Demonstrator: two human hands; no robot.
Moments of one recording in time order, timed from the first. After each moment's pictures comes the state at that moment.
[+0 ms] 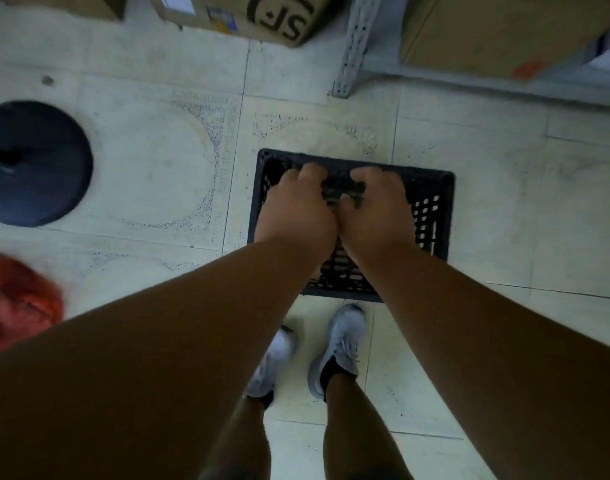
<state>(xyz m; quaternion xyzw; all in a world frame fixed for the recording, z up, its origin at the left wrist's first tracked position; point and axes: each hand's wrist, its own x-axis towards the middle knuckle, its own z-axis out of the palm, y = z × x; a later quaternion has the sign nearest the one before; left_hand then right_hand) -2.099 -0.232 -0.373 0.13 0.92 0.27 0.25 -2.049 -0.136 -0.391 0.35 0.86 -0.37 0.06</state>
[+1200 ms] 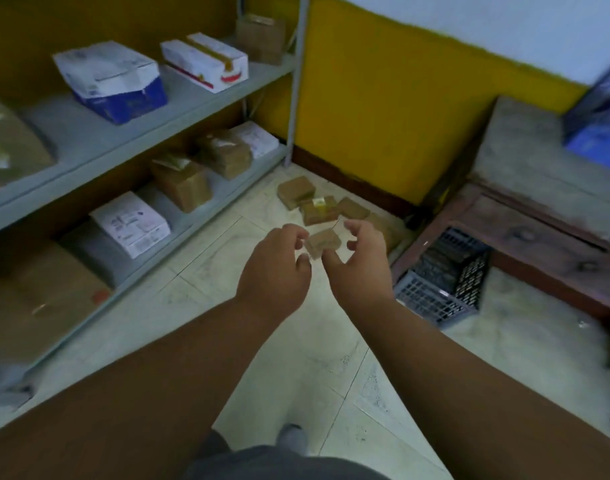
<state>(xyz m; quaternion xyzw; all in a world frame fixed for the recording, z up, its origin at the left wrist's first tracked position) -1.578 0.163 0.036 0.67 0.63 0.34 0.22 -1.441 0.173 0.031 0.68 0.58 -0.24 -0.38</state>
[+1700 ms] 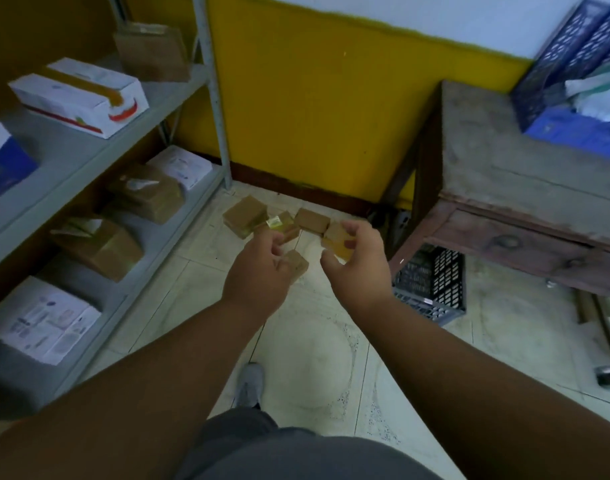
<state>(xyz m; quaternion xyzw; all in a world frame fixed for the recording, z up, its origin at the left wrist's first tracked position) -1.536 0.434 -0.013 0.69 0.58 0.30 0.31 -1.377 0.397 -0.002 0.73 0.50 -0.21 -0.41</state>
